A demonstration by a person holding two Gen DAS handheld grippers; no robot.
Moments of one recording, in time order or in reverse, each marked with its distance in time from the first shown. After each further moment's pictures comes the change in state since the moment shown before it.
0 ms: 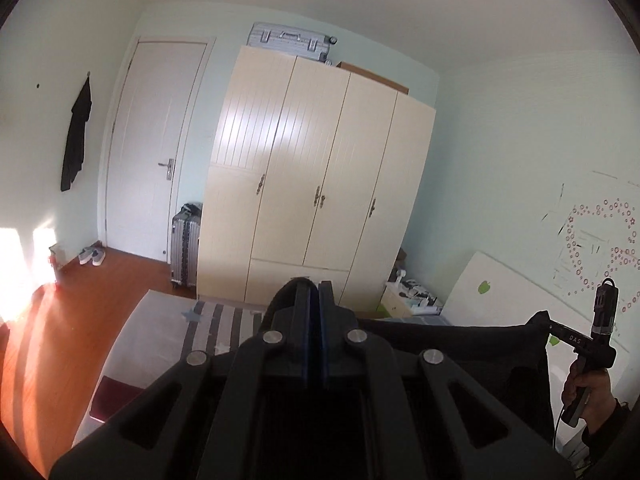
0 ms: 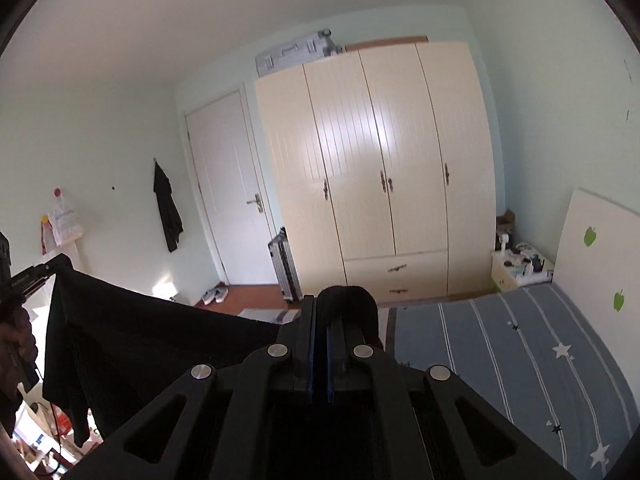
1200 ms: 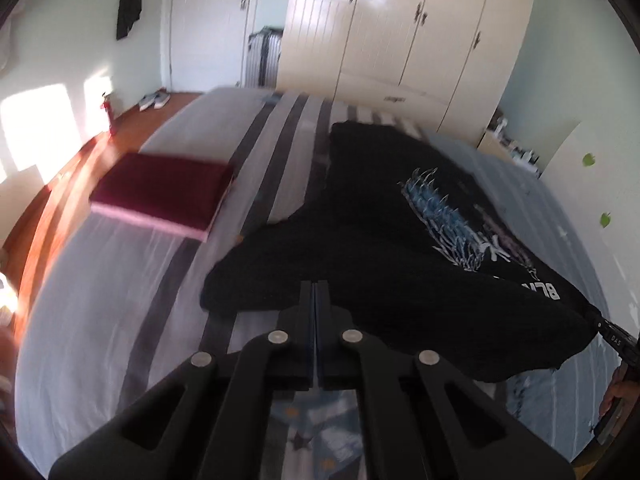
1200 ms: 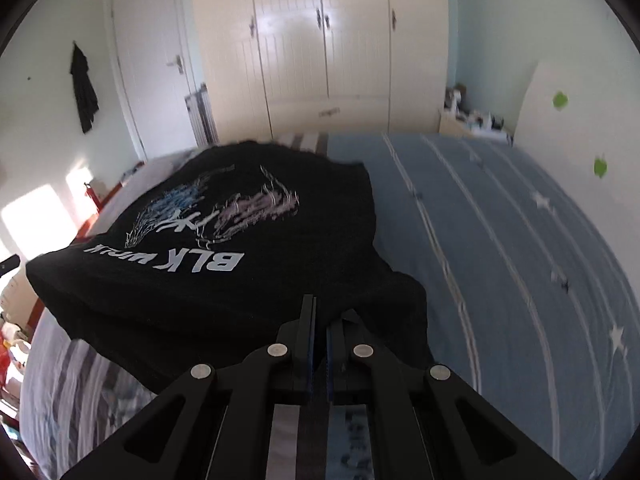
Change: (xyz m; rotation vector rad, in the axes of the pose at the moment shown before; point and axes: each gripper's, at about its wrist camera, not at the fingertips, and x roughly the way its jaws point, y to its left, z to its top) left arm 0.095 0.138 -0.477 -0.146 0.562 0.305; right arm 0.165 -0.077 -0.402 0.053 0.470 -0.295
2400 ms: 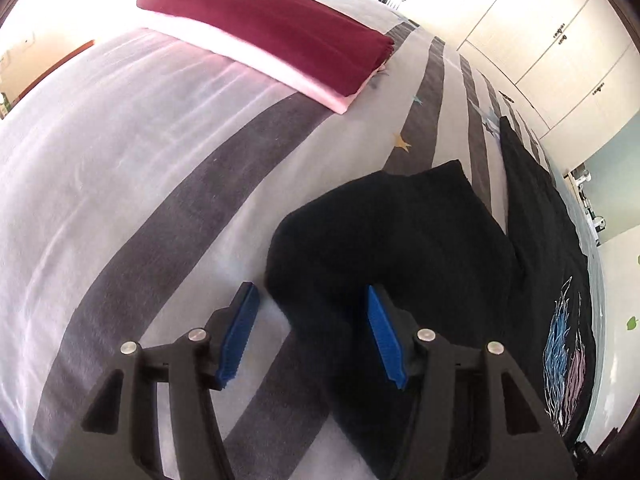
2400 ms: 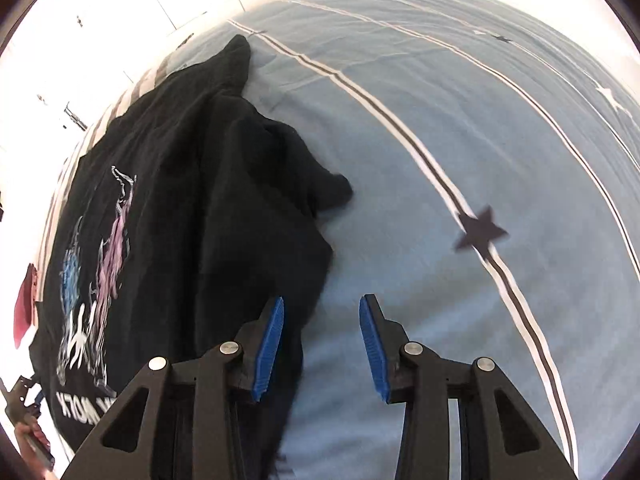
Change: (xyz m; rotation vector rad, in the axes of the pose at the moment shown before) left arm 0.177 0.159 -0.039 -0.358 0.129 0.058; right arm 0.110 -0.163 -0.095 0.444 0.219 -0.104
